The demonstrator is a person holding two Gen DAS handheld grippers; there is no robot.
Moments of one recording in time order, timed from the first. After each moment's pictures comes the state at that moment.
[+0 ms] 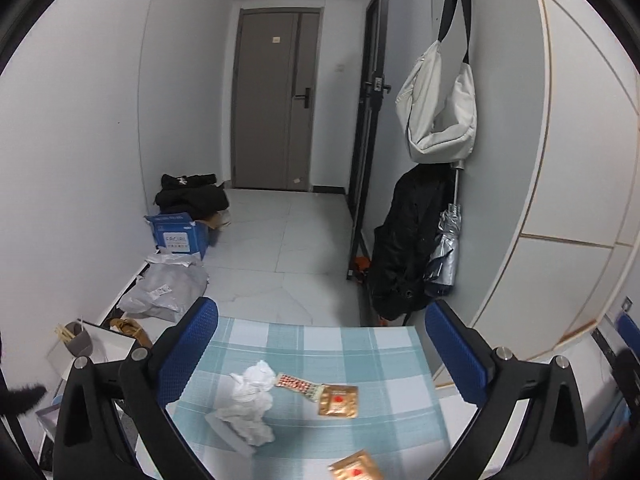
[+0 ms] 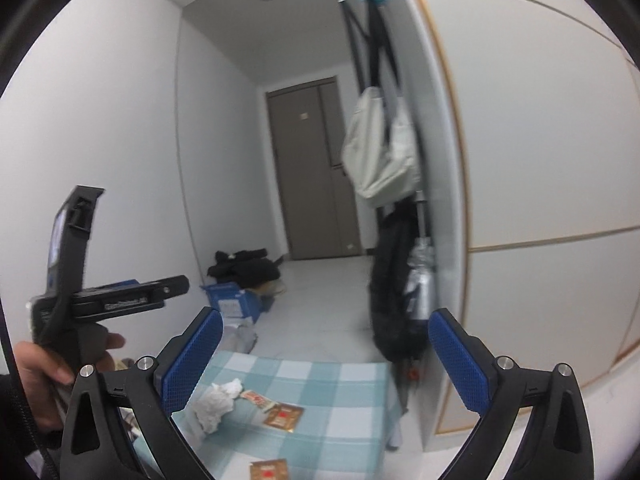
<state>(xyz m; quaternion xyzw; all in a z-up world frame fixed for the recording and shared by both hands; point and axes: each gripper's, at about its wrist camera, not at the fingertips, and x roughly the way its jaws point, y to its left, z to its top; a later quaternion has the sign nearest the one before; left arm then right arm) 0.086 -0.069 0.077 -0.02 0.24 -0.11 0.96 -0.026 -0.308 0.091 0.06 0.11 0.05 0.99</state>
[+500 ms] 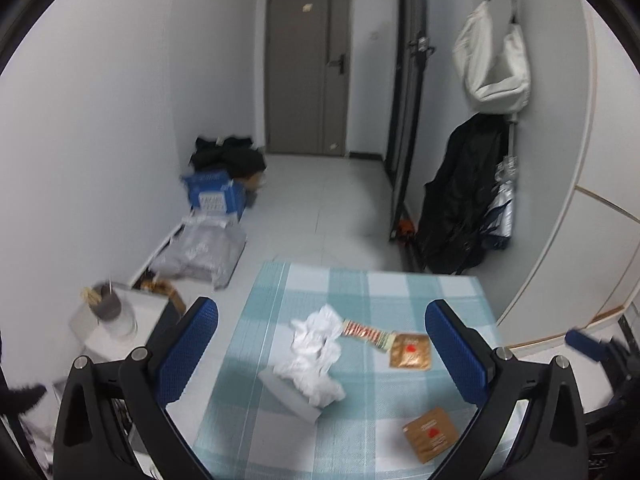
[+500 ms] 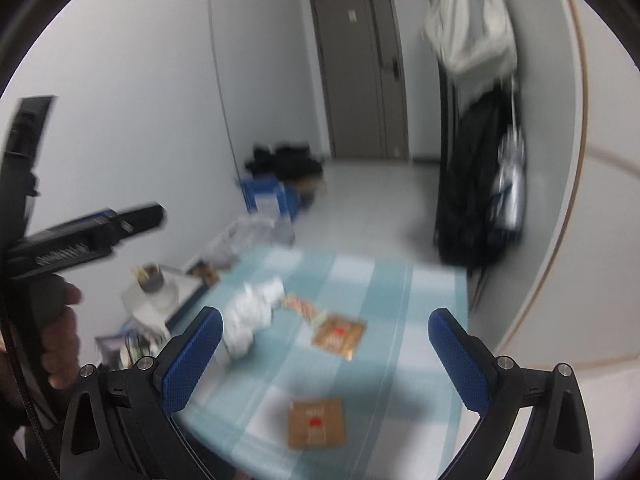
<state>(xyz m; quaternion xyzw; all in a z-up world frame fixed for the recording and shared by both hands) 0.093 -0.026 0.003 -0.02 0.31 -0.04 0.95 0.048 -0.232 -0.021 0.03 0.30 0.12 0.95</state>
